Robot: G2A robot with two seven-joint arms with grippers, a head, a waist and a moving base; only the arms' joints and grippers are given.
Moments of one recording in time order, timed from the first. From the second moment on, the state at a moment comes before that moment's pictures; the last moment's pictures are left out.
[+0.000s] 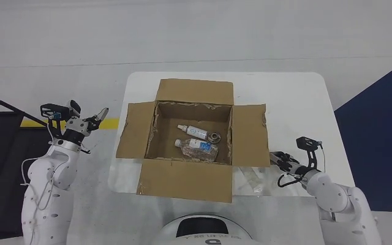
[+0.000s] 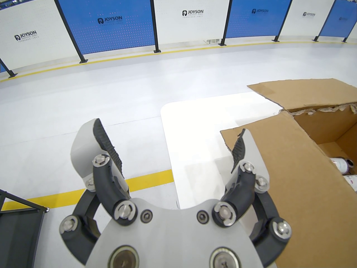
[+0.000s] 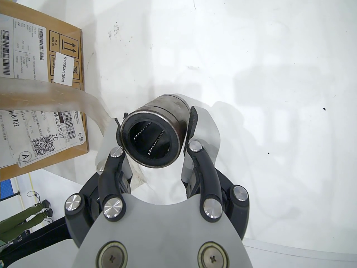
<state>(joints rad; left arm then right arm) 1.60 -1.19 -1.85 -1.57 1.19 -0.49 0.04 -1.96 -1.21 1.82 -1.94 -0.71 -0.02 0.82</state>
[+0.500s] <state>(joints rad) 1.60 -1.19 -1.85 -1.57 1.19 -0.49 0.04 -1.97 -1.20 1.84 -1.96 -0.69 0.00 0.82</state>
